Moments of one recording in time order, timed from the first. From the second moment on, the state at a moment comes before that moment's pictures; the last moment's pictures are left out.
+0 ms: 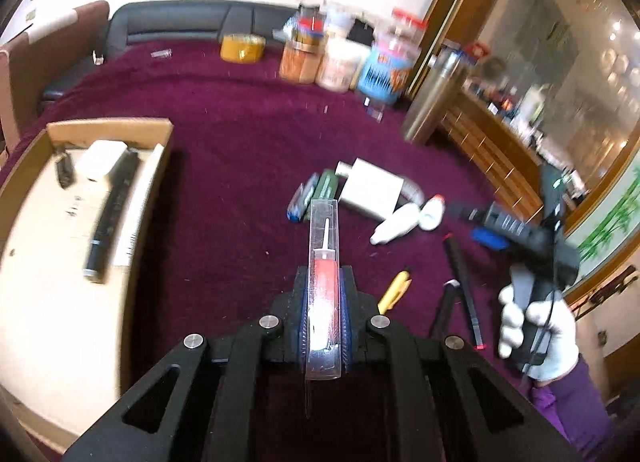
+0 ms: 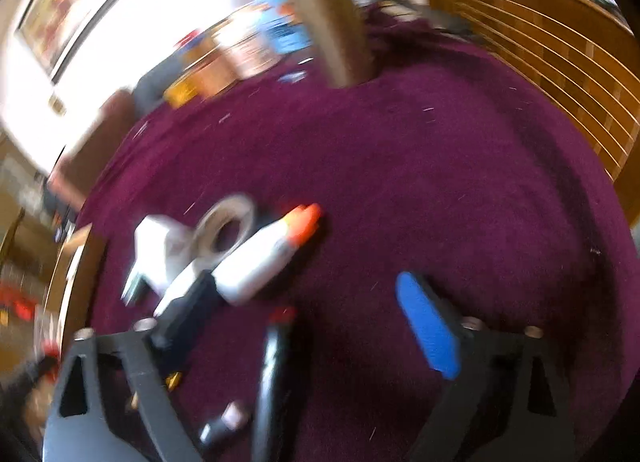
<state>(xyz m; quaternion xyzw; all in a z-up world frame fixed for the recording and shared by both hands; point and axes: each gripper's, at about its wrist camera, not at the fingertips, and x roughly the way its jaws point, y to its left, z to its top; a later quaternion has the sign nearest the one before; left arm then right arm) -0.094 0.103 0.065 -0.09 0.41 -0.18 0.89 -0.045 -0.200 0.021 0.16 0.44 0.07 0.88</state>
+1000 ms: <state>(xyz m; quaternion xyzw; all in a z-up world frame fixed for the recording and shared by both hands) -0.124 0.273 0.071 -0.17 0.38 -0.08 0.91 -0.091 -0.128 0.068 0.23 0.44 0.23 0.84</state>
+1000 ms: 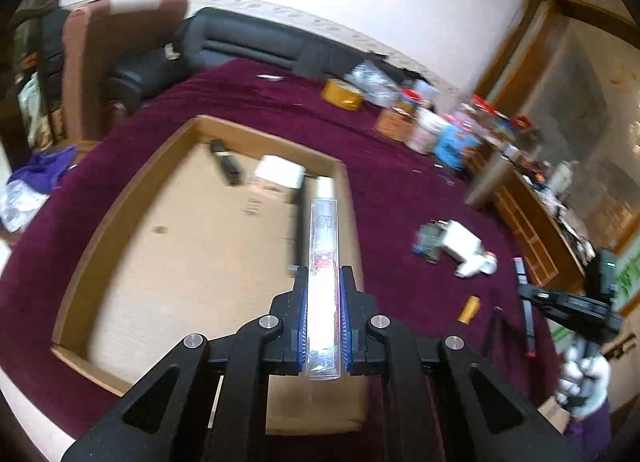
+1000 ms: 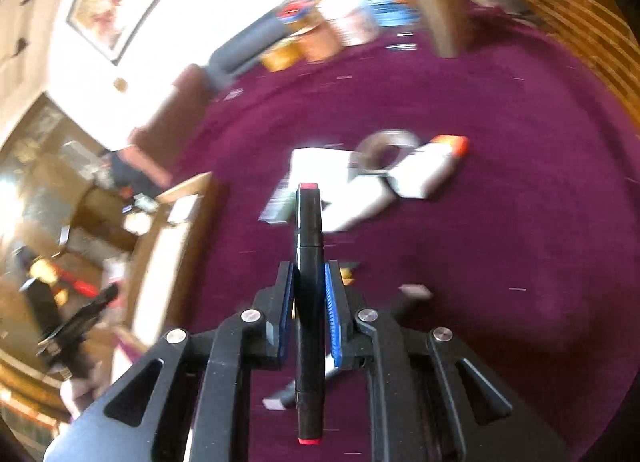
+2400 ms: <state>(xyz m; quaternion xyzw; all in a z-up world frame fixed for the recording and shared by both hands) -0.031 0.361 0.047 -0.22 0.41 -0.01 0.88 0.044 0.171 0.025 0.14 0.56 0.31 0.76</state>
